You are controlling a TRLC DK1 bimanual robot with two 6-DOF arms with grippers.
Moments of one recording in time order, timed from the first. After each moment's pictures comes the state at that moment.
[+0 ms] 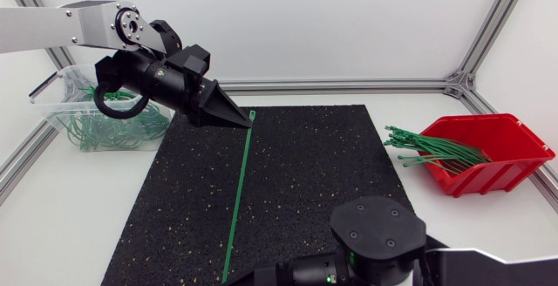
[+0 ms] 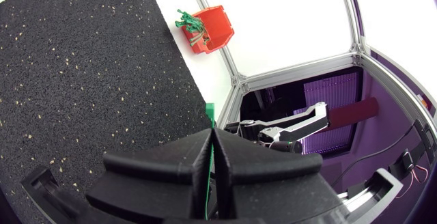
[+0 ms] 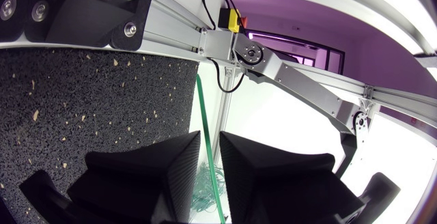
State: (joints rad) left arm -0.26 1.89 1.56 -1.20 1.16 0.29; right arm 1.10 1.40 0.37 0.65 -0.43 -1.89
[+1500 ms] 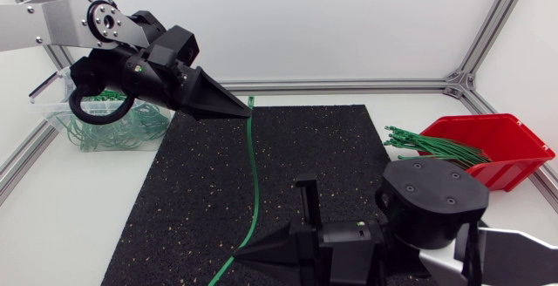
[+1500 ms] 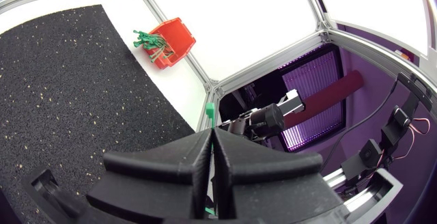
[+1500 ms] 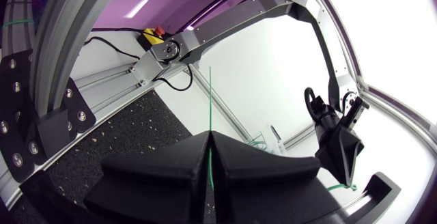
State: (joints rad) left arm -0.26 1.76 1.46 -1.17 1.32 0.43; right arm 0.93 1.25 0.36 0.64 -0.59 -1.01
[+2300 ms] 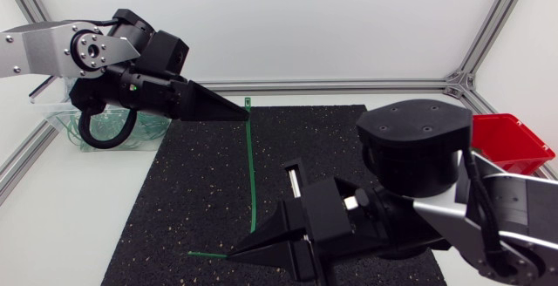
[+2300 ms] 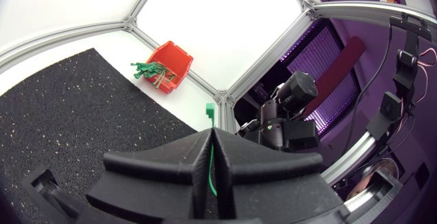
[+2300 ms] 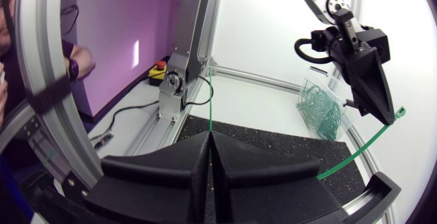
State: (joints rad) left arm -0.25 1.65 1.26 -0.76 1.34 0.43; right arm 0.92 1.18 0.62 0.10 -0.68 -0.44
